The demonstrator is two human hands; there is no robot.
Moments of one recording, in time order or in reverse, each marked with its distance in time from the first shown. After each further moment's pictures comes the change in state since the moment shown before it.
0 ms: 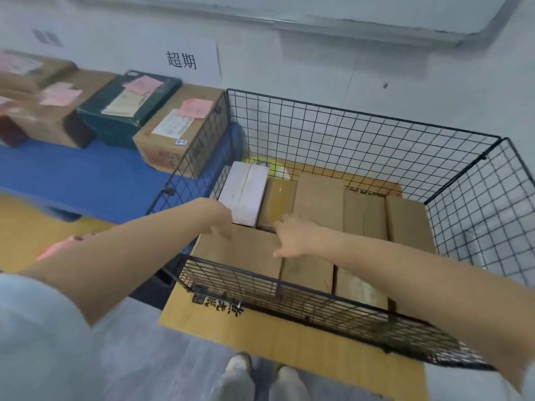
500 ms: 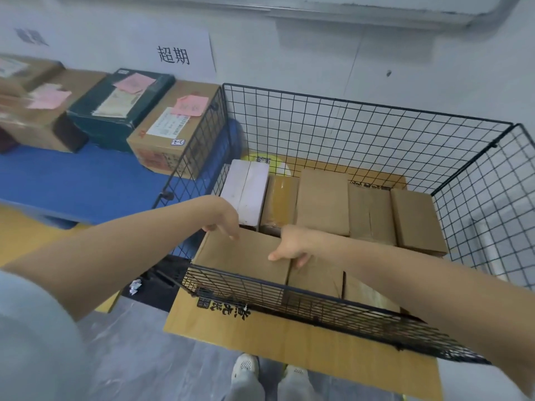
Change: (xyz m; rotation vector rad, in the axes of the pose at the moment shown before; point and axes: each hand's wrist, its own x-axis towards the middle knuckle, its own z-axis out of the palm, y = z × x) left_hand 0.037 -0.003 0.003 -0.199 -0.203 0.043; right_hand 0.016 -0.013 0.010 0.612 -0.233 0.336
